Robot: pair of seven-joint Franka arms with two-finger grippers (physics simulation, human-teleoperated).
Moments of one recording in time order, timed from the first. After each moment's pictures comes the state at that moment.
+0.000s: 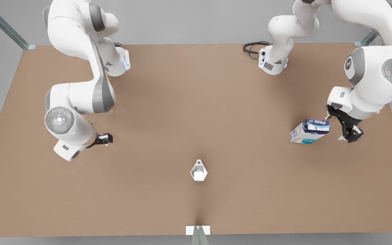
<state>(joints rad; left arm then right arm) -0.05 0.04 -0.01 -1.65 0.12 1.82 1.32 0.25 0.32 -0.05 -1.35 -0.13 1.57 0.02</state>
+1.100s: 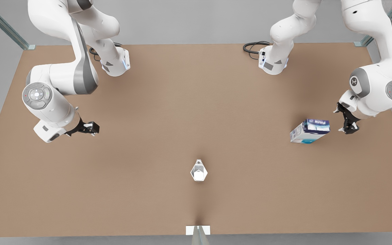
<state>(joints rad) 0.42 0.04 -0.20 -2.09 0.08 2.05 1.73 0.16 0.21 0.02 -1.51 -0.13 1.67 0.14</state>
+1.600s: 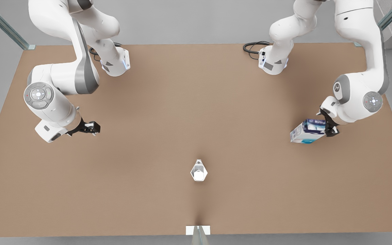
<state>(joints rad) 0.29 0.08 -0.21 -2.10 0.07 2.02 1.61 0.16 0.21 0.02 -1.51 -0.13 1.67 0.14</state>
